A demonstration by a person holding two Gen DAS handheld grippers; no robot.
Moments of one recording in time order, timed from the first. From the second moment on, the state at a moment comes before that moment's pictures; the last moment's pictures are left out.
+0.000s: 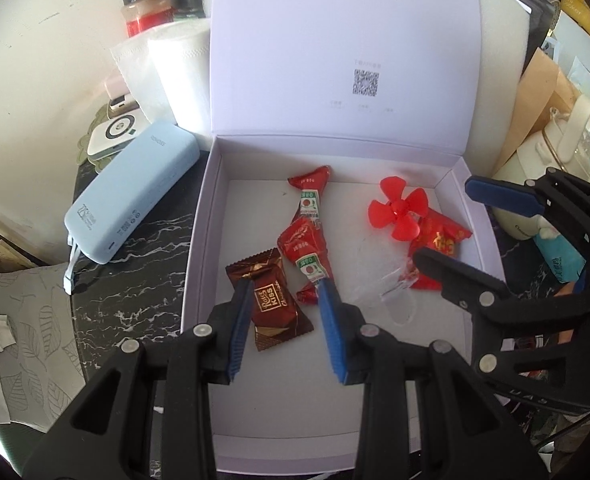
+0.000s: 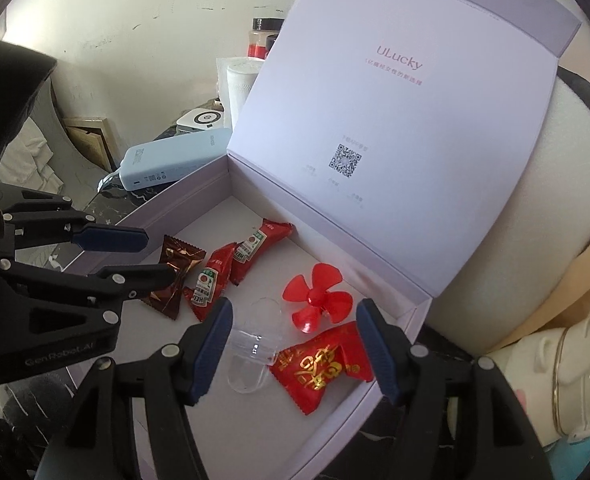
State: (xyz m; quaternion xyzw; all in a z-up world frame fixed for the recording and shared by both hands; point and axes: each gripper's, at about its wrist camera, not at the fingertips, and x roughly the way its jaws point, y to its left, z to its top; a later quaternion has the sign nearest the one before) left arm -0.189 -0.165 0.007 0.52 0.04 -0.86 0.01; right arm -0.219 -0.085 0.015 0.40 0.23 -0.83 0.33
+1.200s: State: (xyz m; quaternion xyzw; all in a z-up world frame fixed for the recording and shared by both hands) left arm -0.097 -0.118 0.098 0.43 0.02 -0.90 0.01; right arm -0.119 0.007 0.112 0.32 0.19 -0.88 0.30
